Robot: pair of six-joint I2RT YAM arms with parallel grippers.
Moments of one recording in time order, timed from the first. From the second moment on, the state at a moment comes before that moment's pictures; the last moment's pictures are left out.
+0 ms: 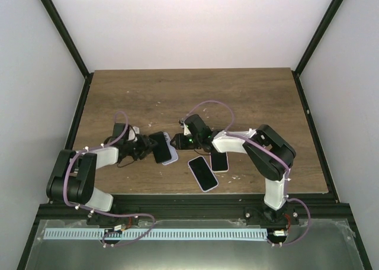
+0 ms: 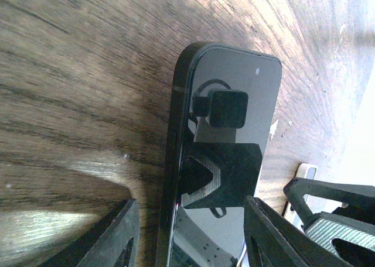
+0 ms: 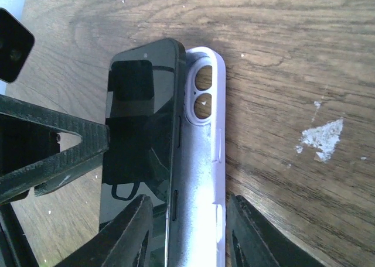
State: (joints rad) left arm -0.15 1.47 0.48 0.07 0.59 -0.88; right arm 0.80 1.88 1.04 0.10 -0.30 0.67
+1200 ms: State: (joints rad) left arm -0.21 1.47 0.49 0.06 0.54 -0.92; right arm 0.81 1.92 0.93 0.25 -0.40 0.77
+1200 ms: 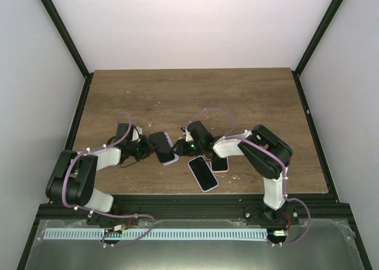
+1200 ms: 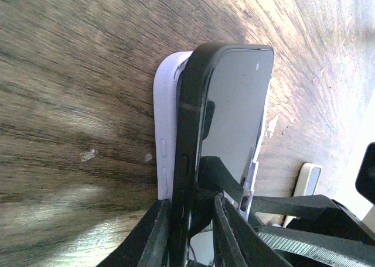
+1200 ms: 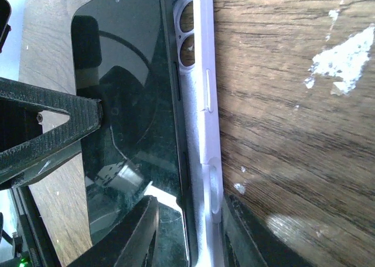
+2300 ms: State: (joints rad) left arm -0.22 1.48 0.55 -0.07 0.58 -0.85; right arm 0.84 1.87 0.88 0.27 -0.38 0.81
